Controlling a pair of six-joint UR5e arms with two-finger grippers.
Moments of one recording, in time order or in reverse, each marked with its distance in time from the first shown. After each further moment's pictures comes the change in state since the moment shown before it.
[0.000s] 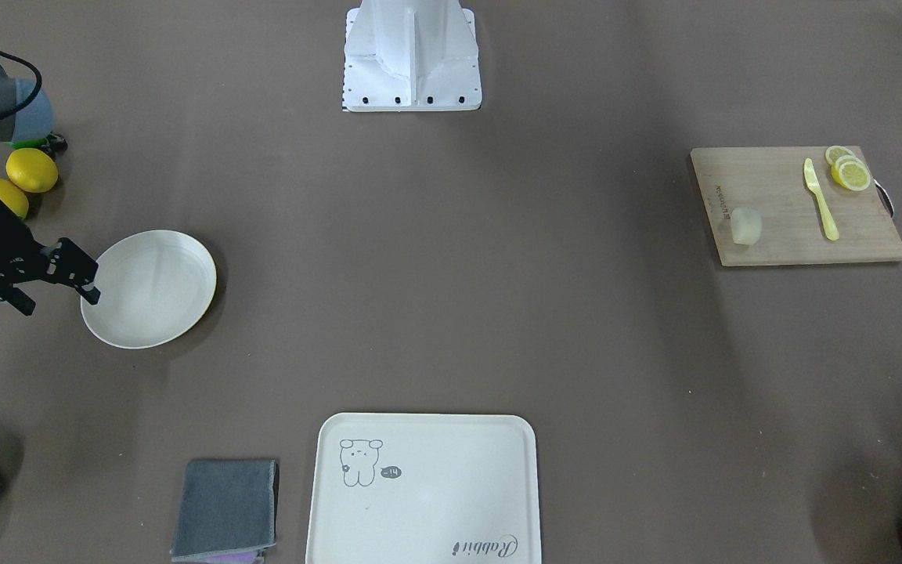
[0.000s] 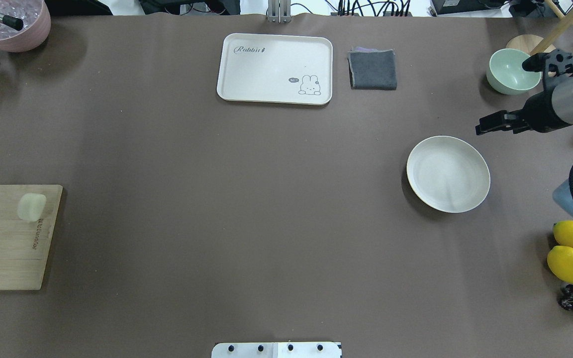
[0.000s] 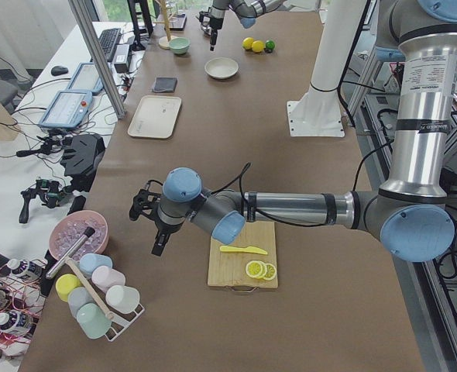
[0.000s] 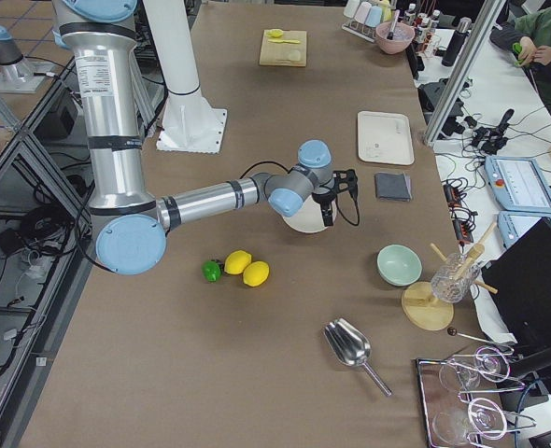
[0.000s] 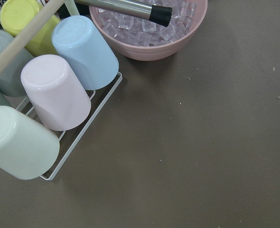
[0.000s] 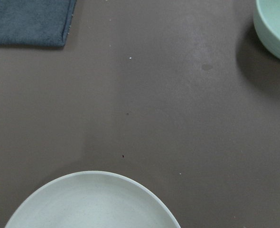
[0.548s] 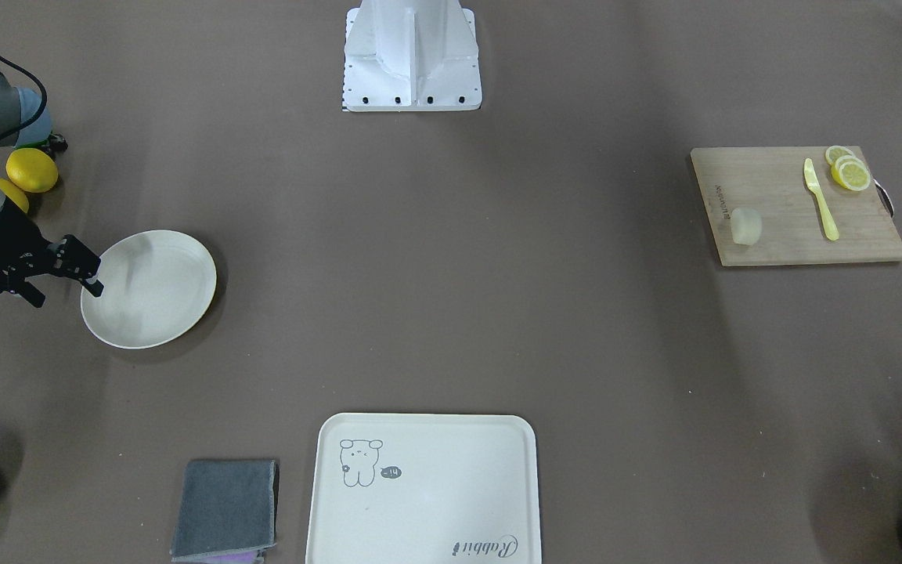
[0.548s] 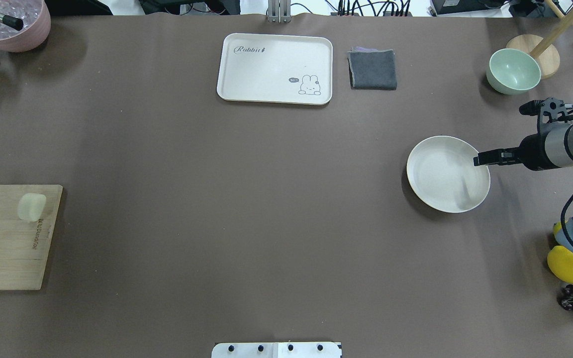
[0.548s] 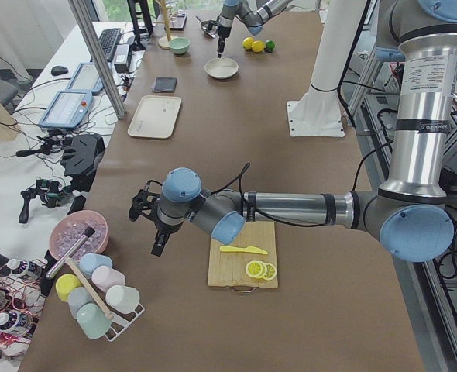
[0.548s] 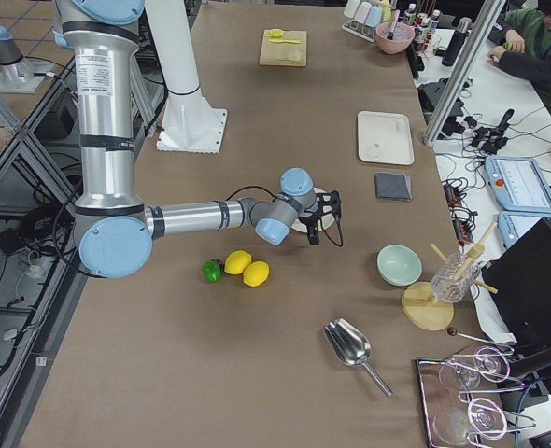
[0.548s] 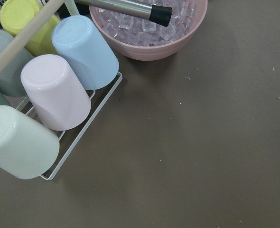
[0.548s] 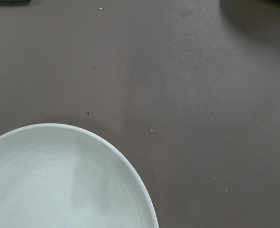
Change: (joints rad) left arm -0.001 -0.004 0.005 0.001 0.001 -0.001; right arm -0.059 -0.090 -0.063 0.200 -0.025 0.057
